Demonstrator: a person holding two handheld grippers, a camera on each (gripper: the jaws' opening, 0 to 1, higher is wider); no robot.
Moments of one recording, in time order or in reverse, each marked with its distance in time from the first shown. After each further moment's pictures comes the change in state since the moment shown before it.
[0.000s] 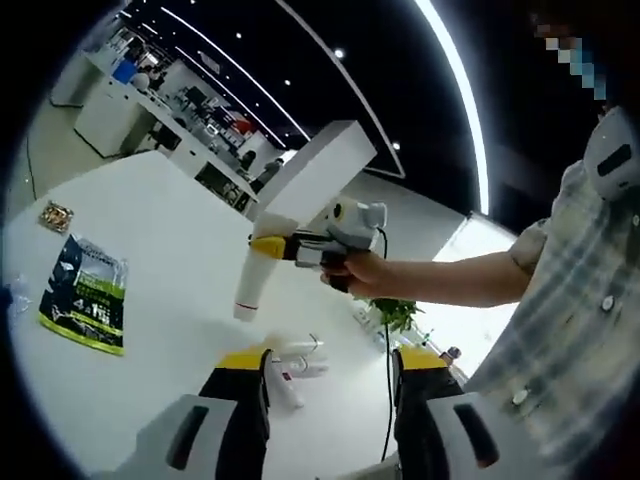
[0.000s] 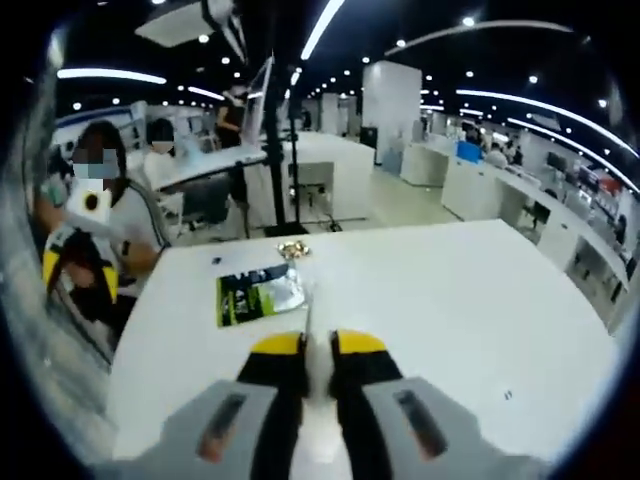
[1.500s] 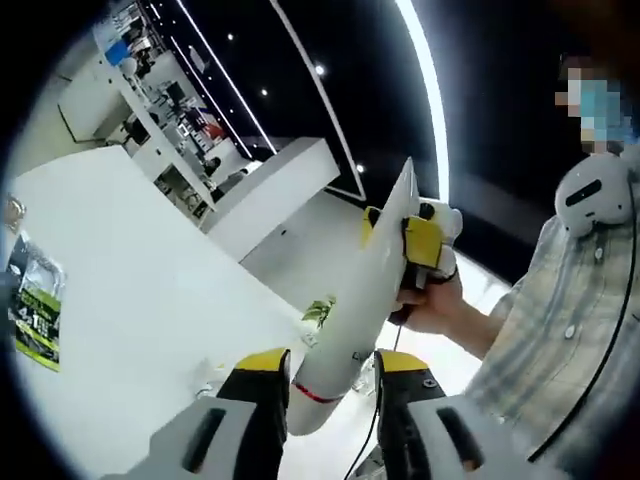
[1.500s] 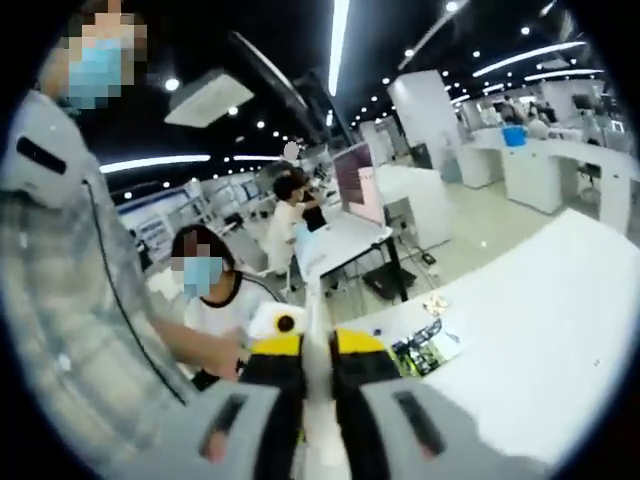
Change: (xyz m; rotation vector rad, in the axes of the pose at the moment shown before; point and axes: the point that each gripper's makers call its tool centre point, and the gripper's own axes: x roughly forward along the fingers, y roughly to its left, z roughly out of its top) left arm 0.018 -0.047 0.022 -0.022 -0.021 -0.173; right arm -0.099 0.189 0.140 0.246 -0.166 0.321
